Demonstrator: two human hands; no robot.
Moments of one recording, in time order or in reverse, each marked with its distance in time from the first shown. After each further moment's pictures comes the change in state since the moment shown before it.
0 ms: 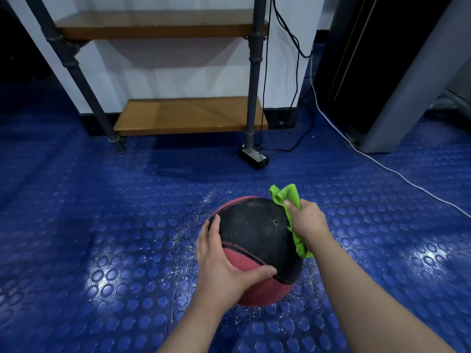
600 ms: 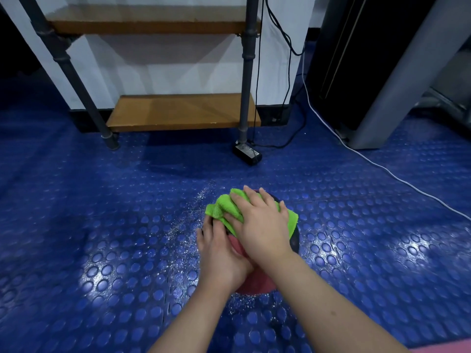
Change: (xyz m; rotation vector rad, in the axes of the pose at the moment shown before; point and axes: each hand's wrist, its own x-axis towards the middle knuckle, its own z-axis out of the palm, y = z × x) left_hand 0.005 0.022 0.011 0.128 0.043 0.007; right_hand -0.071 -0.030 0.039 -0.612 0.015 -0.557
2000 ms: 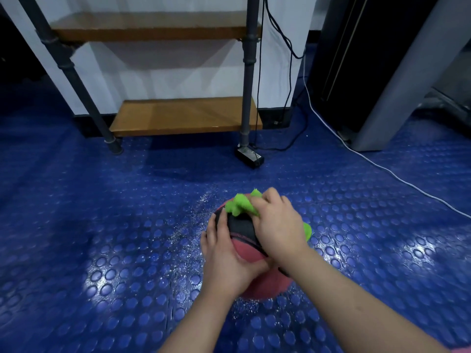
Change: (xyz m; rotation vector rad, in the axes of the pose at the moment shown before) left_hand 0.001 -0.007 -0.001 -0.035 -0.061 -0.003; right_hand 0.008 0.019 -0.010 -0.013 0.147 -0.027
